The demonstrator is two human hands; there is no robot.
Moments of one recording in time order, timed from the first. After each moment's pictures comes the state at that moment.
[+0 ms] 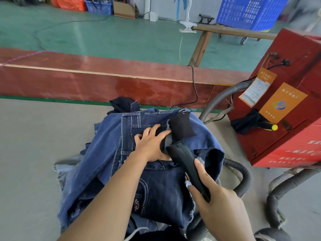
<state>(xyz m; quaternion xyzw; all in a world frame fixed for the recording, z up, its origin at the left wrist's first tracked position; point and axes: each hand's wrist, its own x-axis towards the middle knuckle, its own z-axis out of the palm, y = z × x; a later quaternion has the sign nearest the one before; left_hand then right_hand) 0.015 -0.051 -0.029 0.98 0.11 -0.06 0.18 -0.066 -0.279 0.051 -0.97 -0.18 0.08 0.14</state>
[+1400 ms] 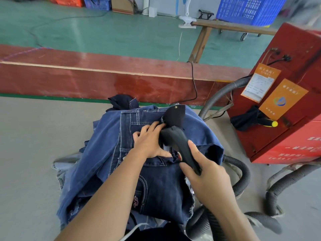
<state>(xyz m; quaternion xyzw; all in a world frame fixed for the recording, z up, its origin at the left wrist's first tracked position) 0.016 -0.051 -0.029 0.97 0.14 -0.04 0.18 -0.035 -0.256 0.046 -0.95 -0.17 0.09 0.26</state>
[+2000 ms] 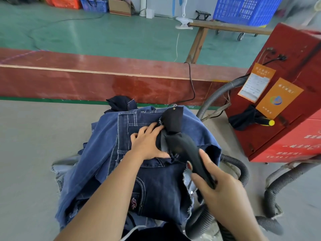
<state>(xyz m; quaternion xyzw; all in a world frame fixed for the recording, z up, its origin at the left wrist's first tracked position) 0.014 -0.049 -0.029 0.97 0.13 -0.05 0.19 -0.053 -0.284 0.060 -0.94 -0.12 0.07 0.31</state>
